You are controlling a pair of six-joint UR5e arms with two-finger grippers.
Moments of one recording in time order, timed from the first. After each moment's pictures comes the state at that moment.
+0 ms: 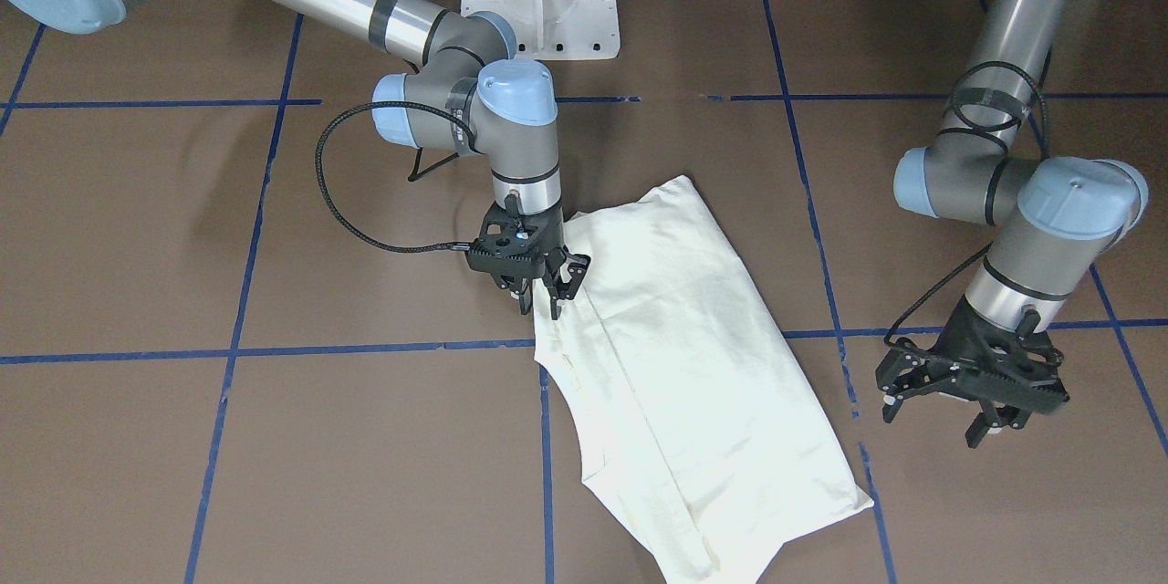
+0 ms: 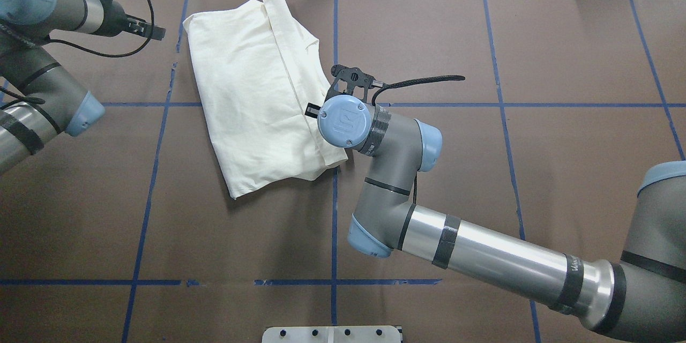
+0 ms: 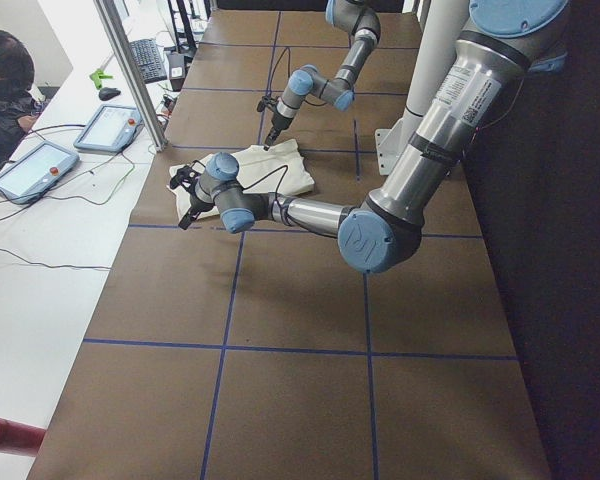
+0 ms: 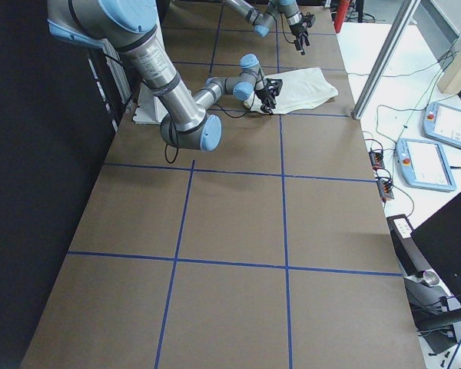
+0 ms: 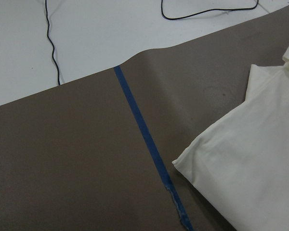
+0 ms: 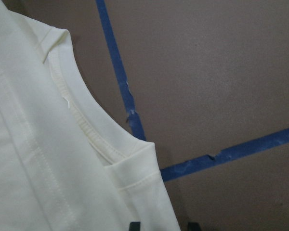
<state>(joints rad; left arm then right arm) -1.01 -2.08 -1.15 -2.50 -1.88 -0.59 0.47 -0.71 1.23 -1.18 1.47 1.58</state>
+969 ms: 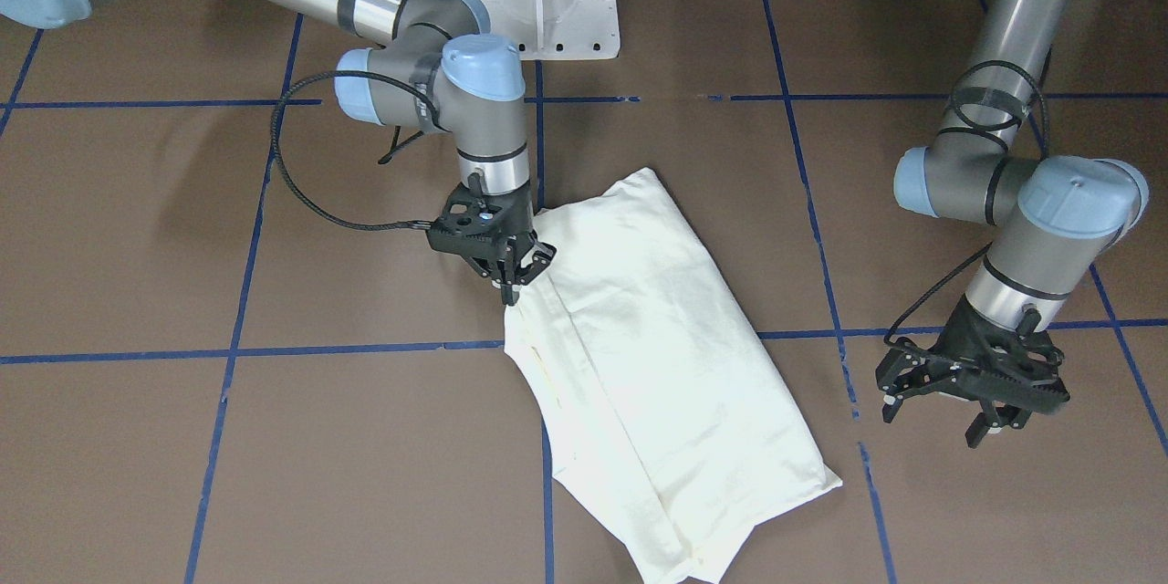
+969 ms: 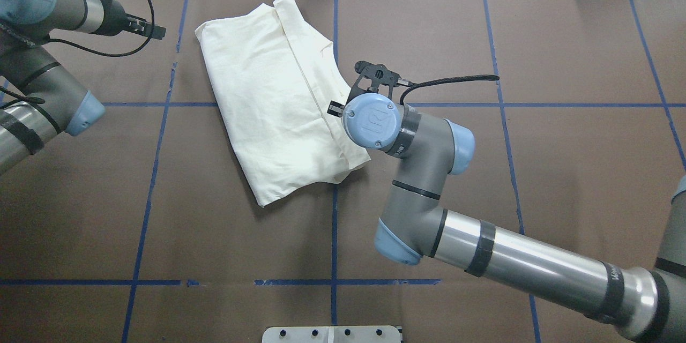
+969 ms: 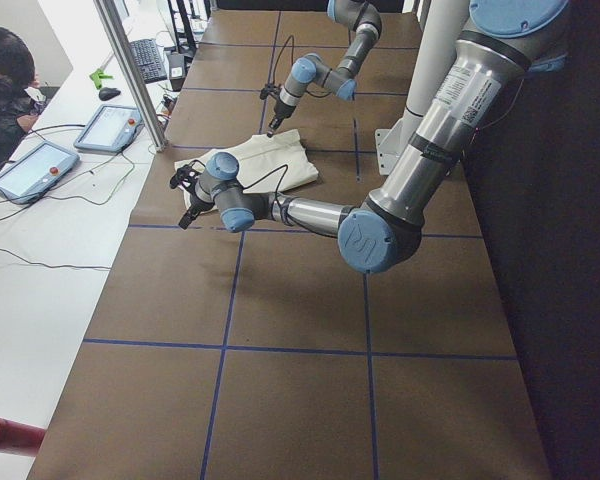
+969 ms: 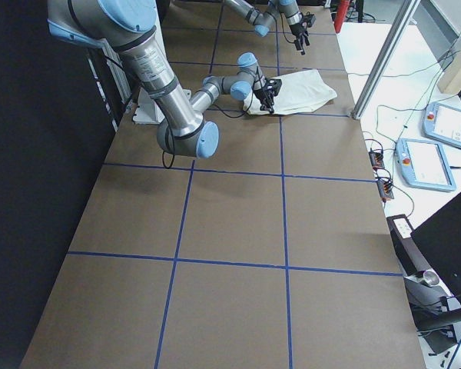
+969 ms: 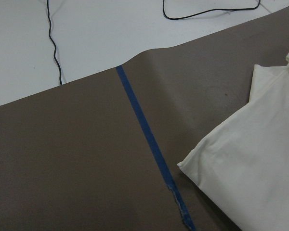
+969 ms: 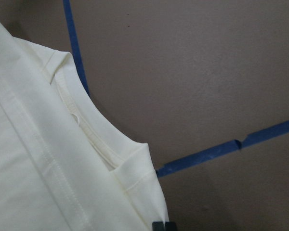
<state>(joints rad) -1.01 -2.08 -1.16 -2.49 -1.88 -0.59 0.47 -0.88 1.49 -1.27 1.45 1.59</state>
